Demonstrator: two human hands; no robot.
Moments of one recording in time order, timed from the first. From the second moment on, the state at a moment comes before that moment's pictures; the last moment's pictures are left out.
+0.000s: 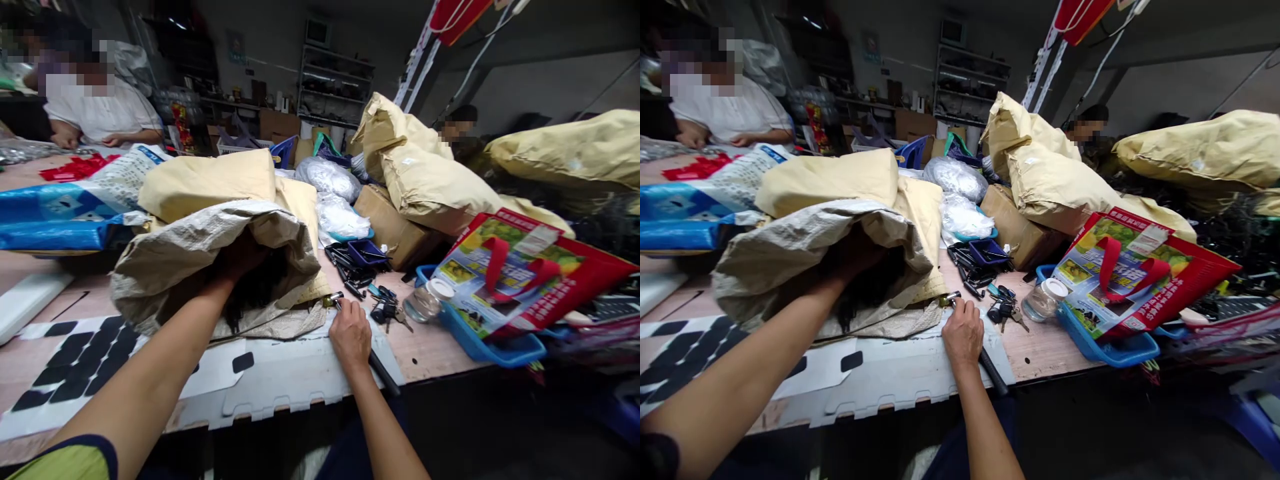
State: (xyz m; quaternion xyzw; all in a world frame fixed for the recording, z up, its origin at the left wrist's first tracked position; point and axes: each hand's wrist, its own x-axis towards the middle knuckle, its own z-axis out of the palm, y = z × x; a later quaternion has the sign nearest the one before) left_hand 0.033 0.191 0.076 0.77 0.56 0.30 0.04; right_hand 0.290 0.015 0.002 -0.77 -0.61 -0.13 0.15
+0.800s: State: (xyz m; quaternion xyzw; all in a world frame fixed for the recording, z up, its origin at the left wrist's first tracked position) left_hand 0.004 0.142 0.045 0.76 0.62 0.19 0.08; right_hand 0.287 0.019 0.001 -0.76 -0.61 -0.16 0.16
